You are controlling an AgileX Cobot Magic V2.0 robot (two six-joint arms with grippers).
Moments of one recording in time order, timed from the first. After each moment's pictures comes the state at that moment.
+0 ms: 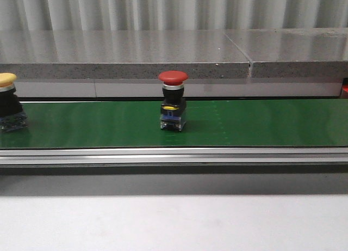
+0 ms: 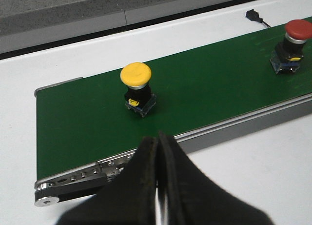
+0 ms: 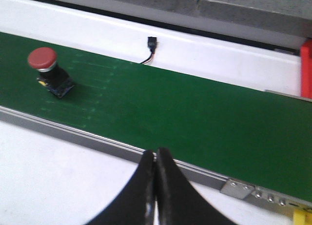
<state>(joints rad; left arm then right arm) -0.08 0.53 -0.67 -0.24 0.79 0.33 0.18 0.68 -0.82 0.15 0.79 -0.13</state>
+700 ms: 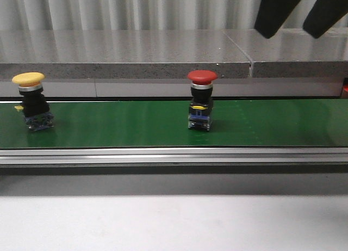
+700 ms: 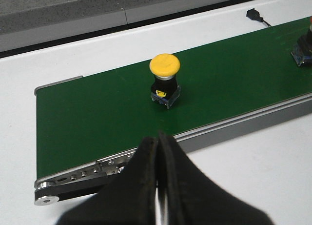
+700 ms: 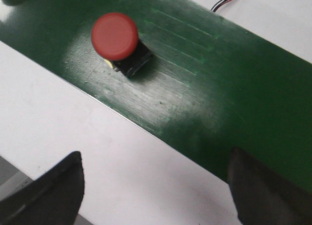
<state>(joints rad) -0.08 0.53 -0.67 -0.24 0.79 0.33 0.39 1.41 -1.28 0.15 1.02 -0.13</state>
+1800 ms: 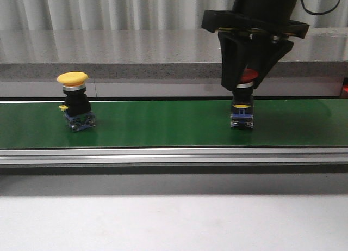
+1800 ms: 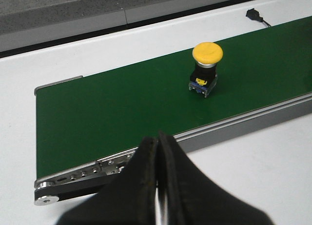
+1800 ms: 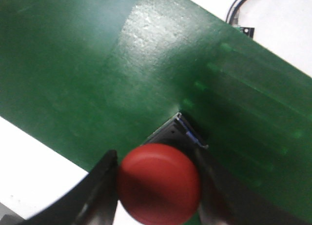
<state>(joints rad) -0.08 0.53 -0.67 -0.24 0.79 0.33 0.38 1.82 -1.55 0.15 1.11 -0.14</state>
